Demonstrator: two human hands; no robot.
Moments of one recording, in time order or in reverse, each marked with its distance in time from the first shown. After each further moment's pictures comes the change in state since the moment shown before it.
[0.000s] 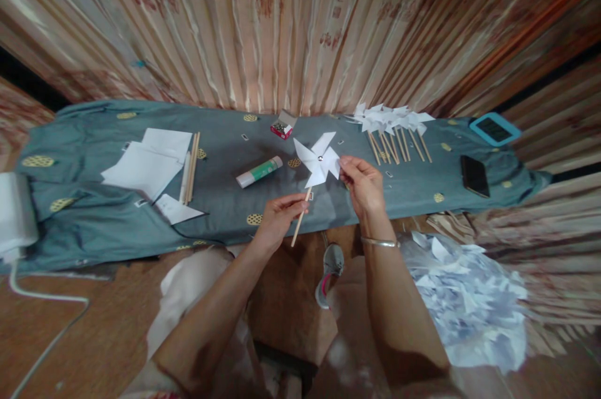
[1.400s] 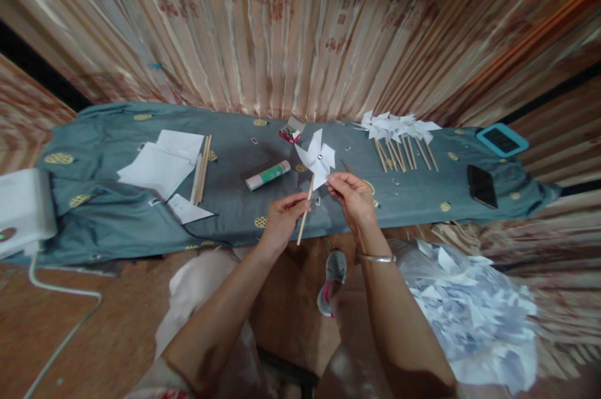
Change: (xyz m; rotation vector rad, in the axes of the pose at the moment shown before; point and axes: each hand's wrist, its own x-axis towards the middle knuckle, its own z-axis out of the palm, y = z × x) left_hand 0.004 0.000 -0.003 -0.076 0.084 0.070; right_hand -0.027 0.008 0.021 -0.045 -0.112 0.114
